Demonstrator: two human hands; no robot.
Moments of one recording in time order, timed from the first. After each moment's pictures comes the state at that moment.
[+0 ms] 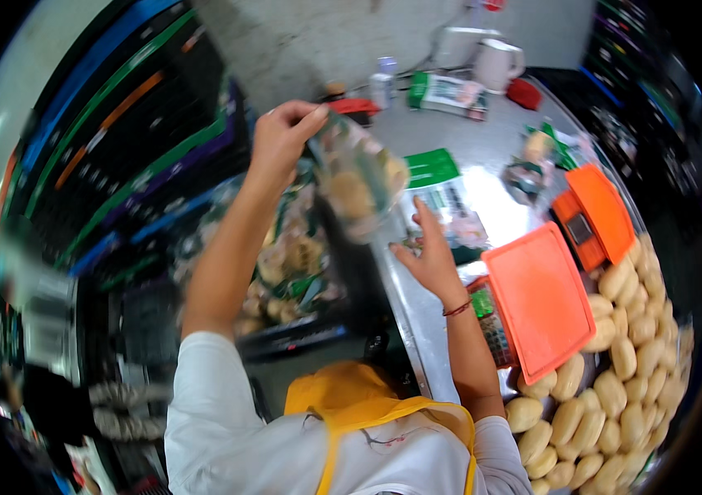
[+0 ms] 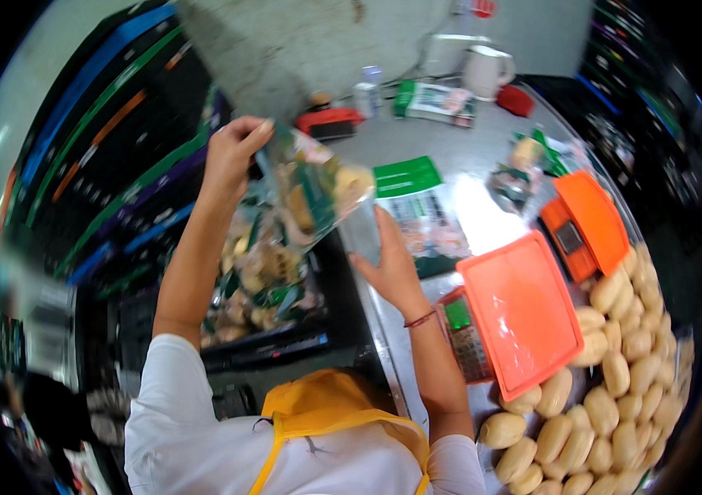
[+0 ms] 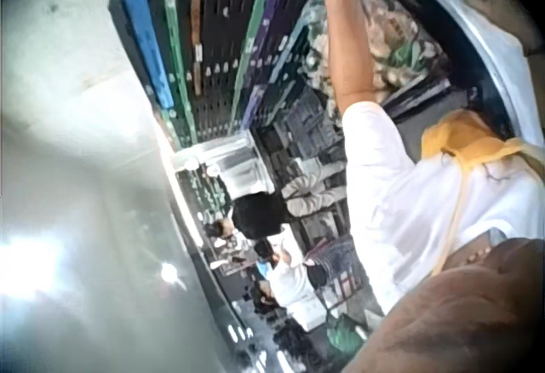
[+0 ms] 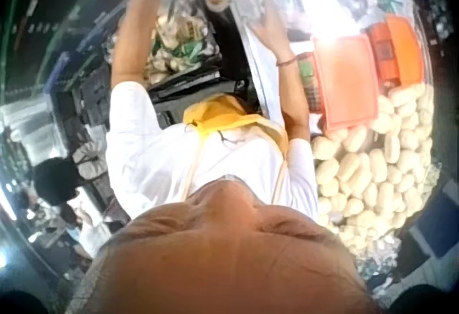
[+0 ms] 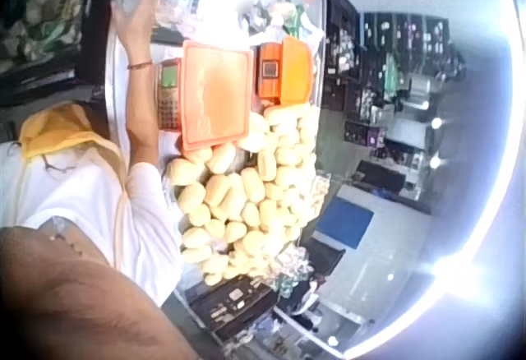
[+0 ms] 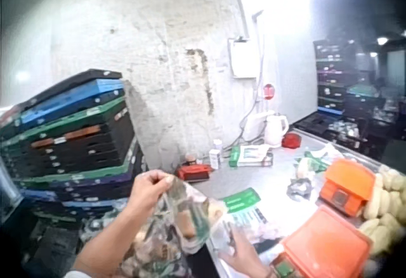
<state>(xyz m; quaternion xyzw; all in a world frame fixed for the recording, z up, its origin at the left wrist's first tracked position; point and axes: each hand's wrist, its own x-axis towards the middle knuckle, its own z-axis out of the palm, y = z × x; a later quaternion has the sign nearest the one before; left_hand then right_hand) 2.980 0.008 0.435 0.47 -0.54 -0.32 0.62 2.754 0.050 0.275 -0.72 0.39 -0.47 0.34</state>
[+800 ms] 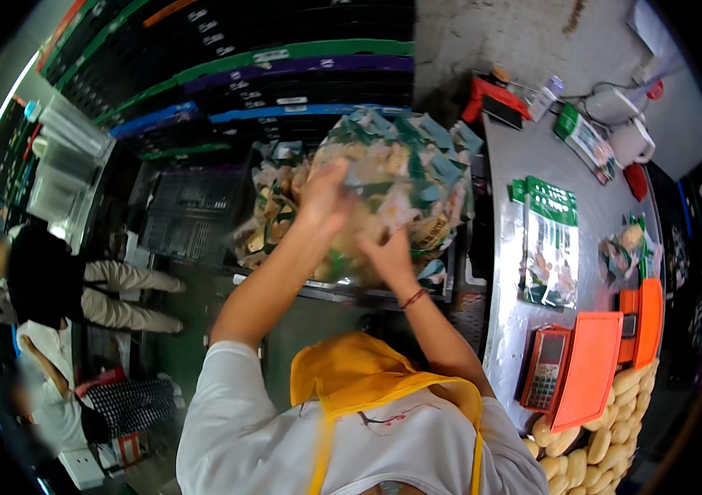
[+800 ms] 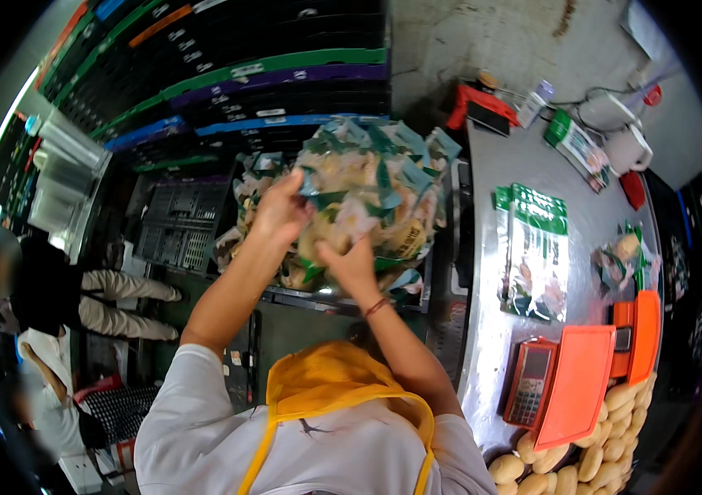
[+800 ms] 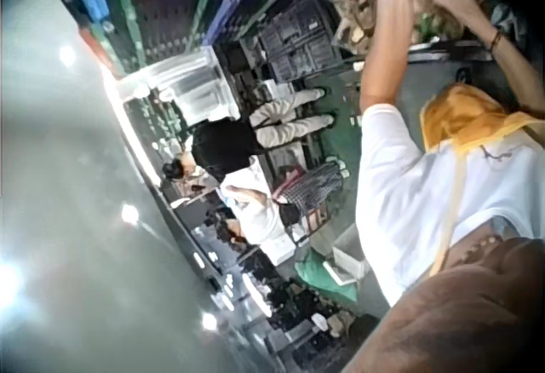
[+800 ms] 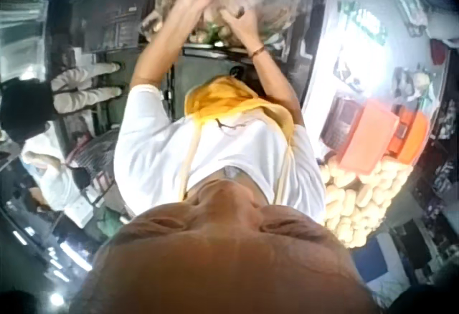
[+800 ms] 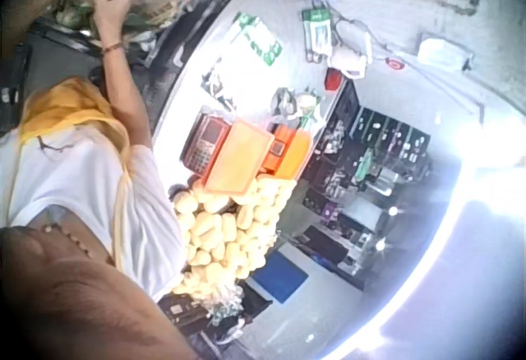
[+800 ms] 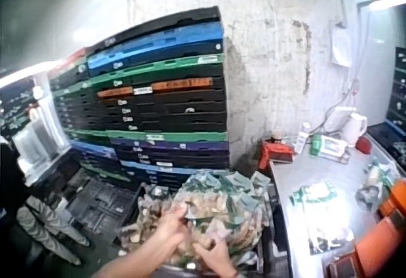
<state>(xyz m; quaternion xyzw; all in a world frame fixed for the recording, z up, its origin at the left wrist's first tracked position) 3.192 0.155 0.291 0.45 -0.03 -0.46 0.76 3.062 0.136 0.204 -0.60 0.28 -0.40 0.63</state>
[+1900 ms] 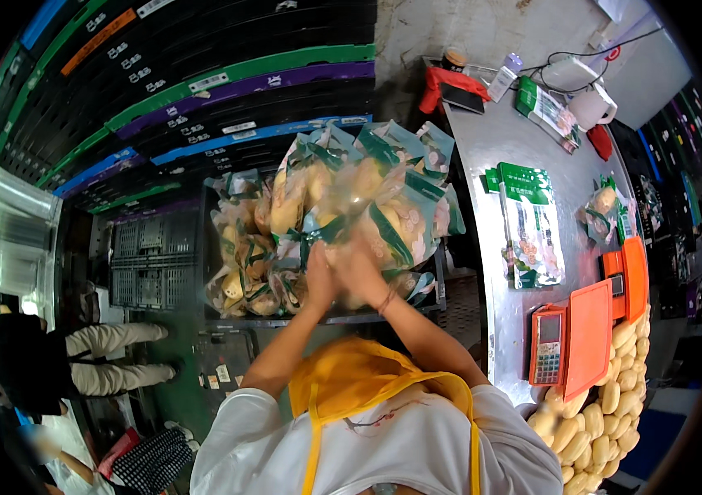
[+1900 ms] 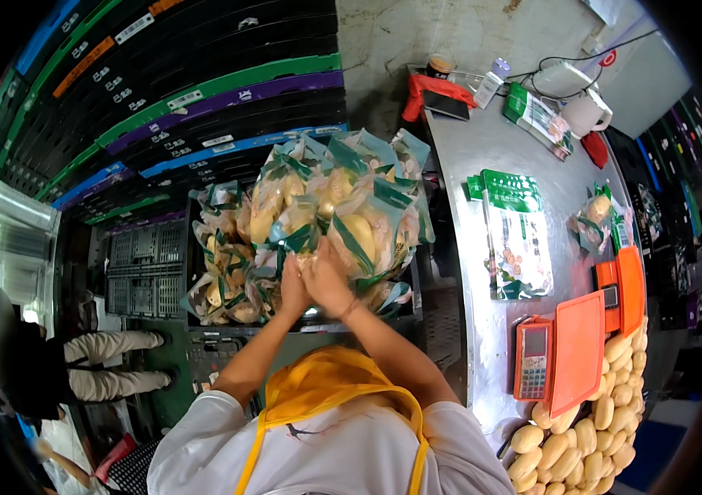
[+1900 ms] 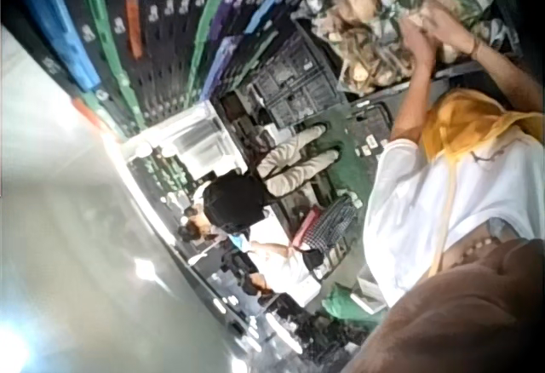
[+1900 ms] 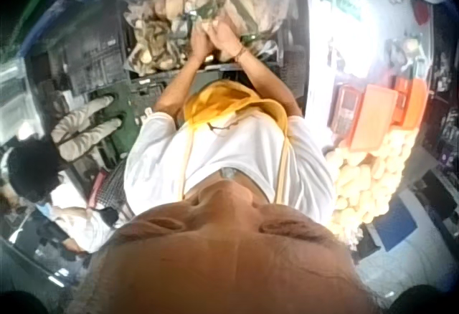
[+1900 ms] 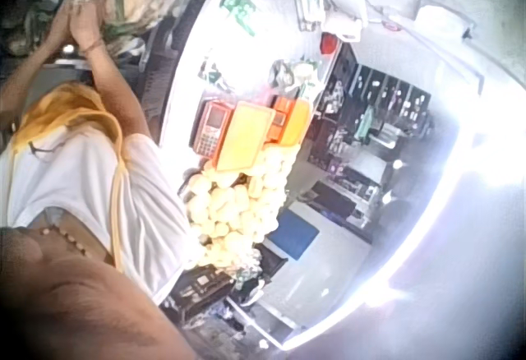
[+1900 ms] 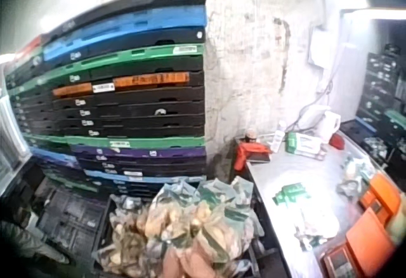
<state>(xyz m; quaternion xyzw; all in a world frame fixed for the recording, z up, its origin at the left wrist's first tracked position) 3.207 0.181 0.060 0.75 -0.52 -0.03 0.40 3.113 0.114 0.141 -0.79 0.35 -0.34 0.38</state>
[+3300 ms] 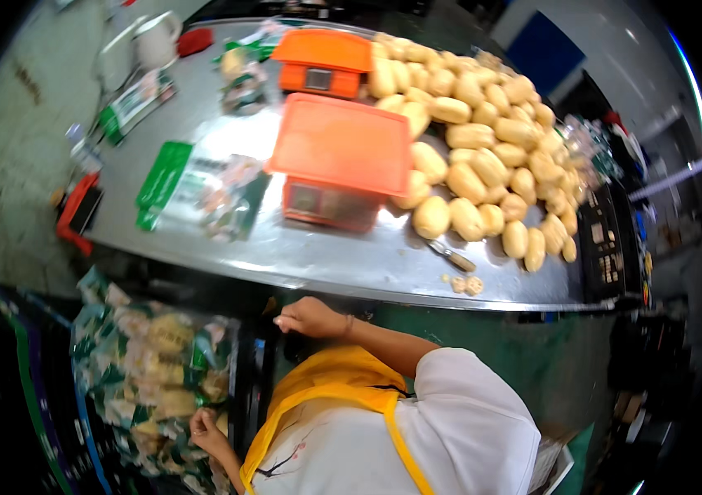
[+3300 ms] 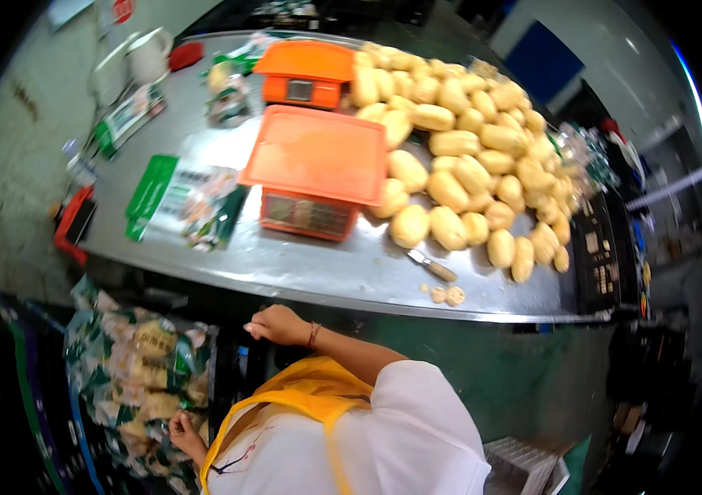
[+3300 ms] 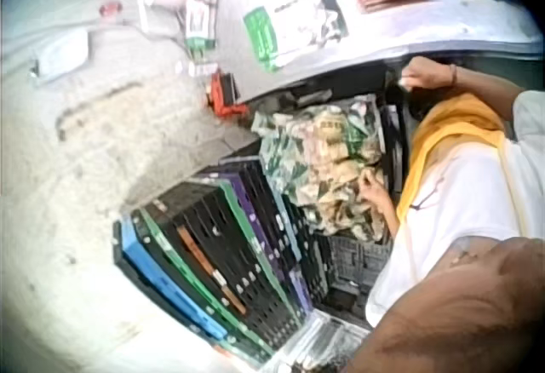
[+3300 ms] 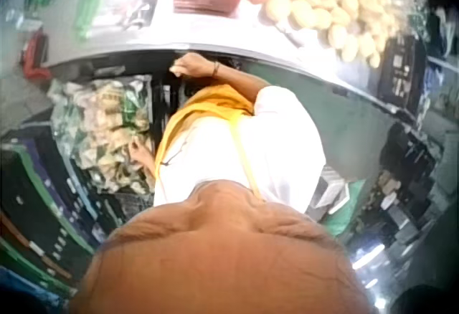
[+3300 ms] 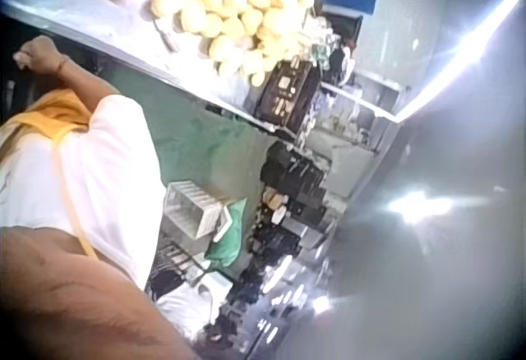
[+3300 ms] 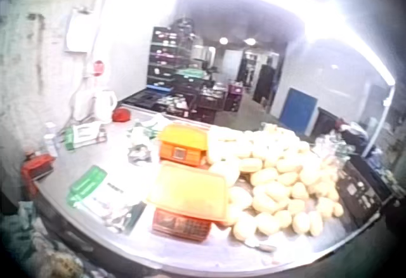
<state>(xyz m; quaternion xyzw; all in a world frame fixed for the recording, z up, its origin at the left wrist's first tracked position) 3.170 0.232 0.132 0.63 -0.53 -0.40 0.41 2.796 0.230 0.160 -0.61 0.60 -0.33 0.40</state>
